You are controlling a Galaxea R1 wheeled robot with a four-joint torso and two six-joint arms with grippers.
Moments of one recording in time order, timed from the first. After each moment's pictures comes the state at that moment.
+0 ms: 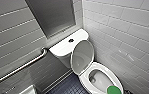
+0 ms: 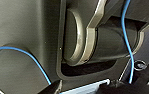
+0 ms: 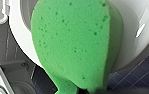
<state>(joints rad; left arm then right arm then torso) 1.52 2.96 -2.38 0.20 0.01 0.13 -0.75 2.11 -1.49 -0.31 -0.21 0.79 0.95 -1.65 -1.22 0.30</state>
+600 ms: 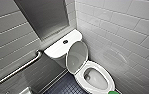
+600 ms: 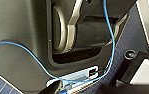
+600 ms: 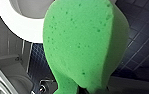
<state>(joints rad) 1.51 2.92 -2.32 0.20 0.01 0.13 -0.79 2.12 -1.49 -0.32 -0.24 0.79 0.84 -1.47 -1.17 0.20</state>
